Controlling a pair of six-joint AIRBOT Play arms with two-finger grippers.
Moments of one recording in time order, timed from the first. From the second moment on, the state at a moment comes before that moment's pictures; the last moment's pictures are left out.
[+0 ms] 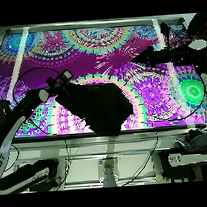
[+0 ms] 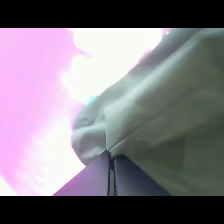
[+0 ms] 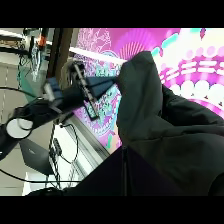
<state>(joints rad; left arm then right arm) -0.19 -1.26 0.88 1.36 -0.36 -0.57 -0.11 -1.51 1.45 -0.42 1.36 1.17</state>
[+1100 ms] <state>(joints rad) -0.22 -1.20 1.29 1.56 -0.47 -0.97 -0.02 -1.51 1.26 -0.49 1.34 1.16</state>
